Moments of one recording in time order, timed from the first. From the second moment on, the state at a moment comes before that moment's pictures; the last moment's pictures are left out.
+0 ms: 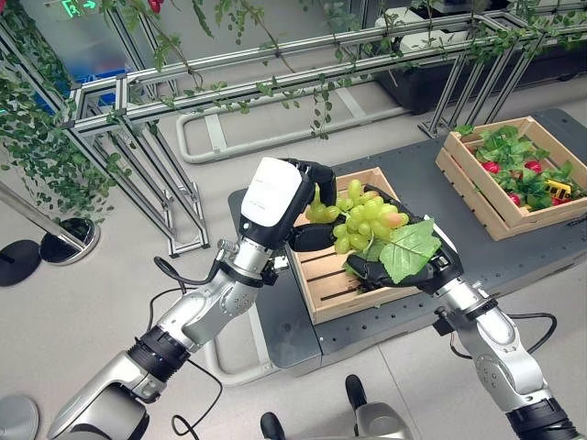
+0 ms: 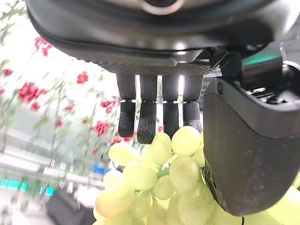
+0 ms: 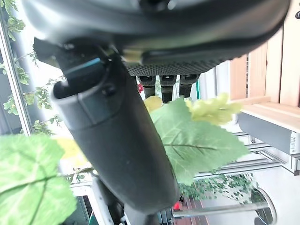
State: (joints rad) left arm -0.41 0.63 -0.57 0.02 0.42 -0.25 0.56; right arm -0.04 -0.54 0.18 -0.11 0.62 -0.19 0.26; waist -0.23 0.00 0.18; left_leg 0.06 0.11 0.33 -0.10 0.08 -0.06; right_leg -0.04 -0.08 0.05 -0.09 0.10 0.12
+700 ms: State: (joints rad) left arm -0.28 0.49 -0.50 0.01 -0.06 -0.25 0.36; right arm -0.03 -0.53 0.18 -0.11 0.54 -0.23 0.17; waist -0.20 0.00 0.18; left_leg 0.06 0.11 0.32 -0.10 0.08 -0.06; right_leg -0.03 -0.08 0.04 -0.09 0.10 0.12
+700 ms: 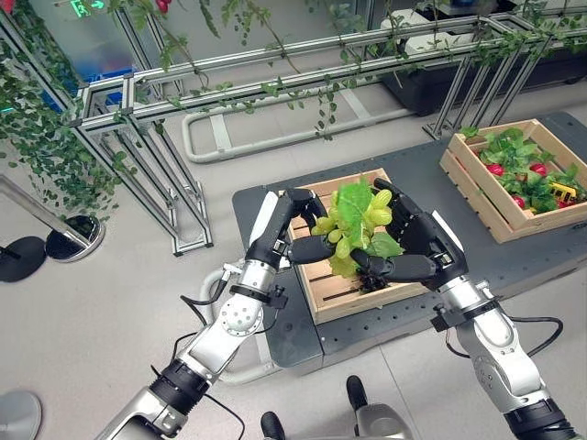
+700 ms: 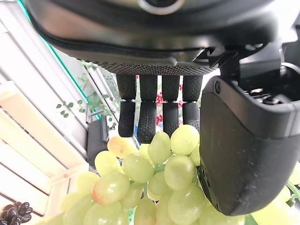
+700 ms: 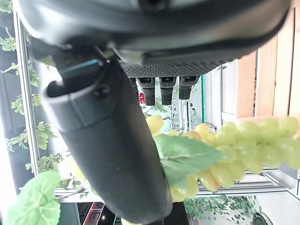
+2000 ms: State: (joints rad) left arm -0.19 0.44 -0.49 -0.12 -0.38 -0.33 0.03; right arm -0.02 -0.50 0.25 -0.08 0.56 -0.16 0.27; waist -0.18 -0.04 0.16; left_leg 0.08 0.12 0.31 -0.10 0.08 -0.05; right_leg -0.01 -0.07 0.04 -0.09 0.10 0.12
